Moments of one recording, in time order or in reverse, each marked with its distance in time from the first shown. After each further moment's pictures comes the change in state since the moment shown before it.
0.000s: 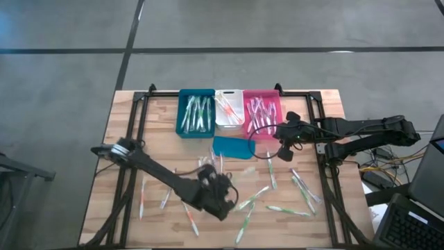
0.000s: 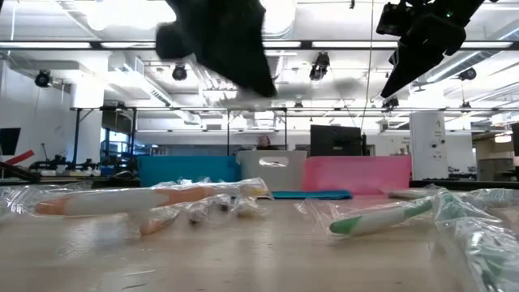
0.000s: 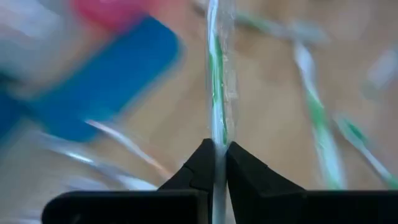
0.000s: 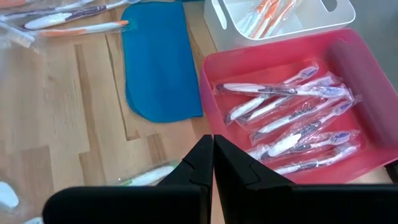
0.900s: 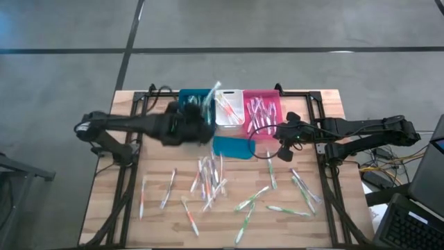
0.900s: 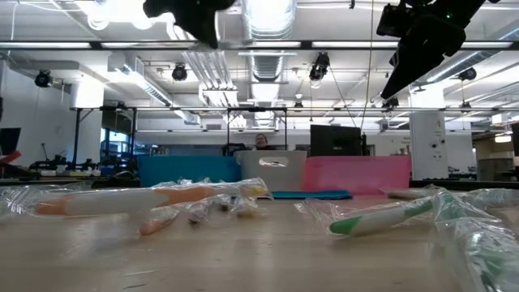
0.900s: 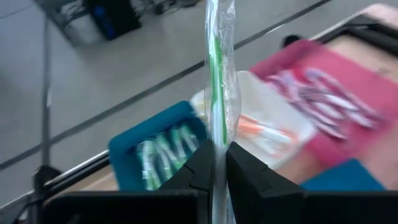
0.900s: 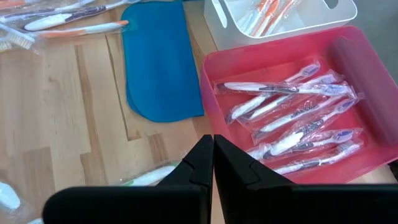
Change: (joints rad) left arm 0.422 -0.448 -0.002 -0.354 -0.227 0.124; right arm 0.000 0.000 -0.007 0.006 -0.002 0.013
